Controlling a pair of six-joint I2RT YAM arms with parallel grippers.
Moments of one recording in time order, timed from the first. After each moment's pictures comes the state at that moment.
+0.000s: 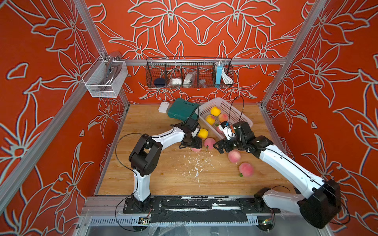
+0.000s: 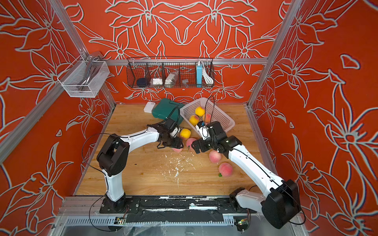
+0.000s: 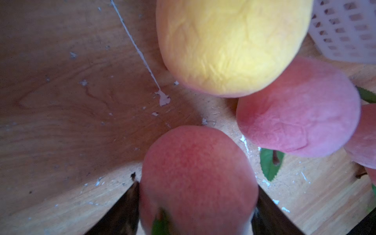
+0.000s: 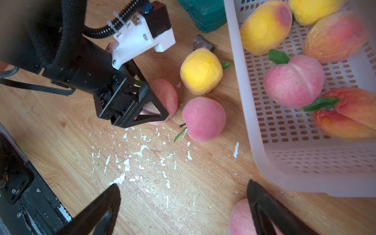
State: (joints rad) left arm -0.56 1.92 1.36 -0.62 0.21 -0.35; right arm 0.53 1.20 0.98 -0.63 -0.22 0.04
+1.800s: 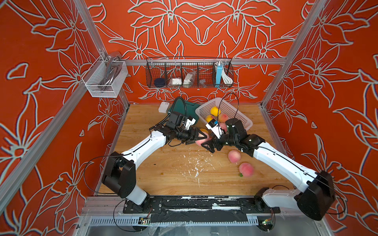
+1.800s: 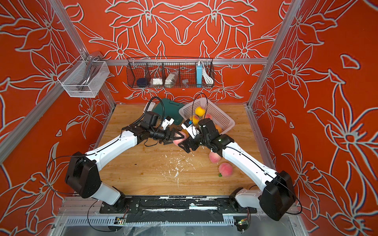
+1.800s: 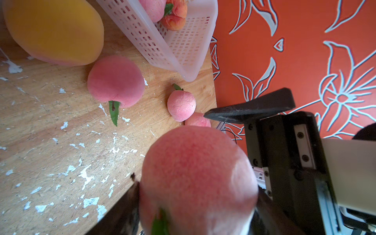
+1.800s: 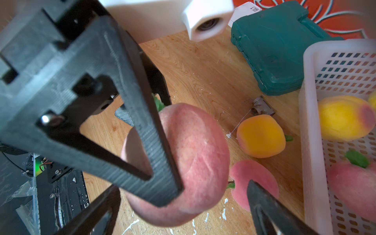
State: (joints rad) left arm -0.45 1.54 1.20 -0.43 0.81 -0.69; right arm 0.64 1.29 1.04 -0.42 -0.41 -0.07
